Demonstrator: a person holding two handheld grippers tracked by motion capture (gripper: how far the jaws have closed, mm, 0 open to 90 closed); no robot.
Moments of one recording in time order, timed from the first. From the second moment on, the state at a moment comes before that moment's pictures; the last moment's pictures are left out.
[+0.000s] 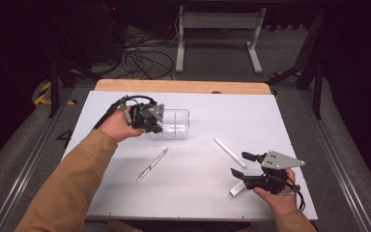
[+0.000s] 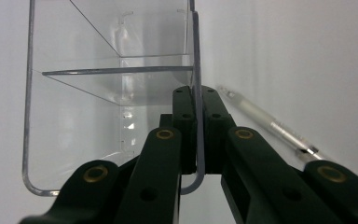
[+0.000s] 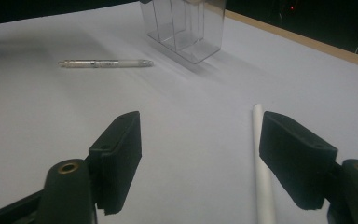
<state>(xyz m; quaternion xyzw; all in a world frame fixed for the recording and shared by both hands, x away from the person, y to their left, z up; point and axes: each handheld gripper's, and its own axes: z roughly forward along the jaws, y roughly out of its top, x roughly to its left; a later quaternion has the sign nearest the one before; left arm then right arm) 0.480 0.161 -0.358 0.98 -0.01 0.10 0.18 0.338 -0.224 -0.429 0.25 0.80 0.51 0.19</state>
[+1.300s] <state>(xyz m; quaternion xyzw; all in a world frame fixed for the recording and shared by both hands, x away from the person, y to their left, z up) 0.484 0.120 -0.377 0.97 -0.03 0.09 0.23 0.338 -0.225 -0.430 0.25 0.80 0.51 0.19</state>
